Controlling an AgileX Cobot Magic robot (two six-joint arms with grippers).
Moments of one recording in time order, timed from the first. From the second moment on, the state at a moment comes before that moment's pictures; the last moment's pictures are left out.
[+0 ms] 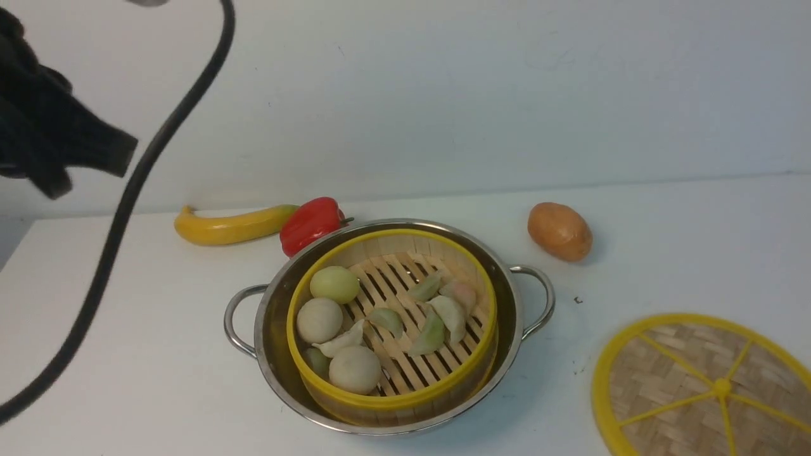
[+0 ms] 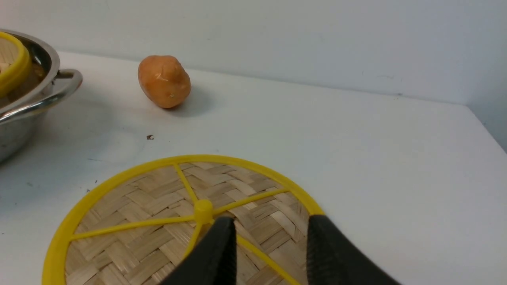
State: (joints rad) right arm 0.01 -0.01 0.03 0.08 0.39 -0.16; left arm -0.42 1.16 -1.46 0.37 1.26 -0.06
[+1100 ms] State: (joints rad) right arm 0.01 -0.01 0.03 0.08 0.39 -0.15; left arm -0.42 0.90 -1.04 0.30 0.58 -0.17
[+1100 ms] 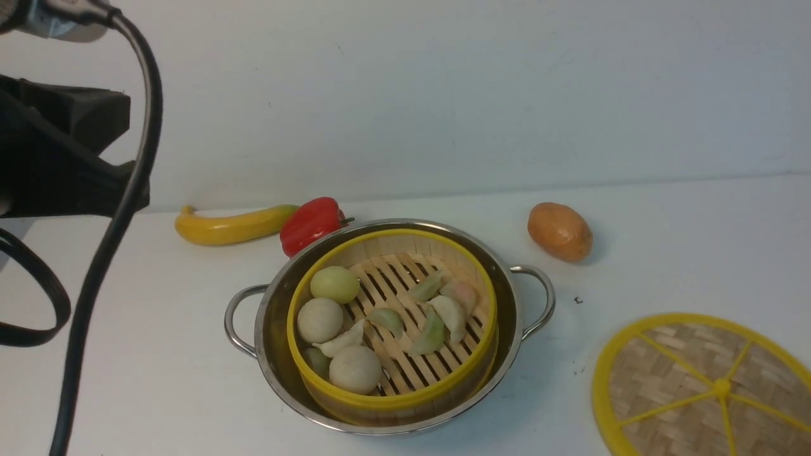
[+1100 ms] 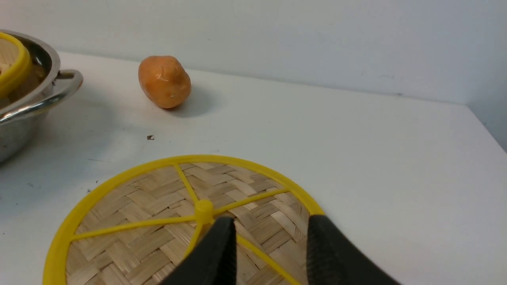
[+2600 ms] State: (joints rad) right arm 0.01 -0.01 0.03 0.08 0.39 -0.15; left arm 0.01 0.06 0.03 0.06 0.38 -0.11
